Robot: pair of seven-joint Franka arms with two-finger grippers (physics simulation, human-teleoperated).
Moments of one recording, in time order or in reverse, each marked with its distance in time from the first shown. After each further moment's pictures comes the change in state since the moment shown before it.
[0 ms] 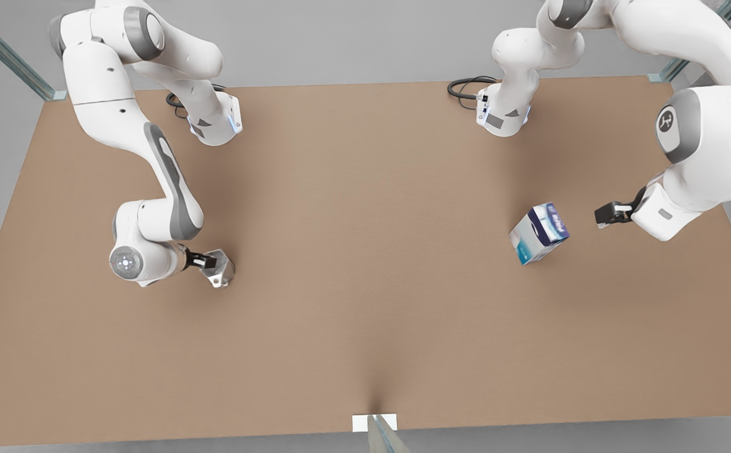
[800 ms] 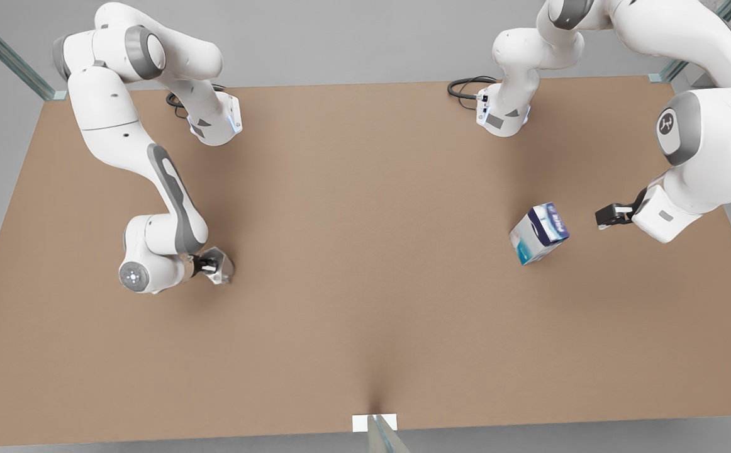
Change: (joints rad) left arm 0.000 0.006 0.000 -0.002 0.003 0.005 -0.001; right arm -0.014 0.115 0.004 0.035 0.052 0.034 -0.035
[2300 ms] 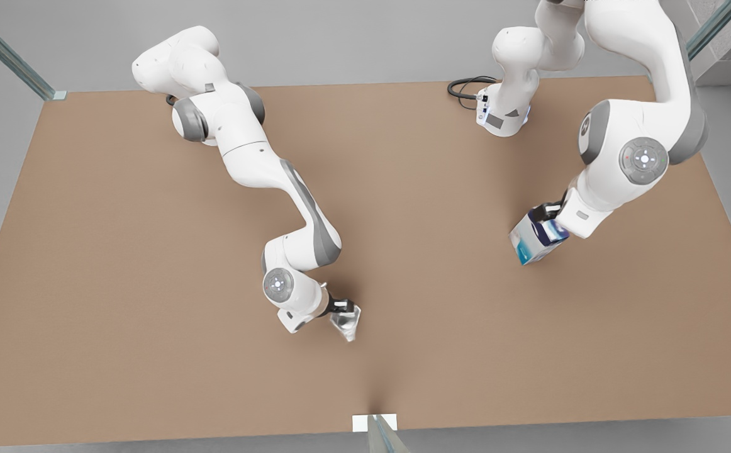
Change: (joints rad) left arm -0.103 -0.131 -0.069 -0.354 0.035 0.161 -0.297; right arm 0.776 0.562 -0.524 0.955 0.614 0.040 0.012
